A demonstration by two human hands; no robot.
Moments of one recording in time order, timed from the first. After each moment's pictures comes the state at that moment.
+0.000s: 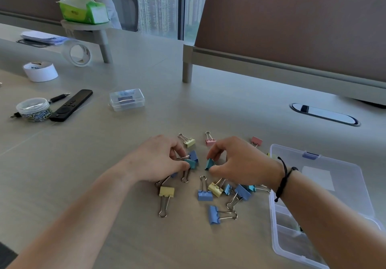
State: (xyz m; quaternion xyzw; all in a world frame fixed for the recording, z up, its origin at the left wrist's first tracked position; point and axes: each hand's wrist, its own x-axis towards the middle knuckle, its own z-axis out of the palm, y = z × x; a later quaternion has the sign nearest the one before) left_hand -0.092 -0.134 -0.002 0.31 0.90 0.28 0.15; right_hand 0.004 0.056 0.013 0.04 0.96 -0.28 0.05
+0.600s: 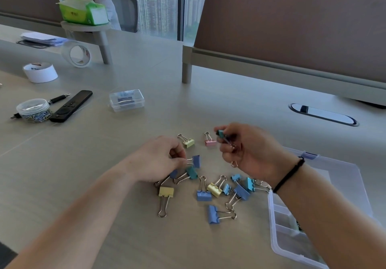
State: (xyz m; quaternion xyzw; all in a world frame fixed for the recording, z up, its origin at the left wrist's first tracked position) left_hand -0.089 -0.133 0.002 0.32 0.89 0.29 0.14; right_hand -0.002 0.060 0.030 0.23 0.54 -0.81 0.02
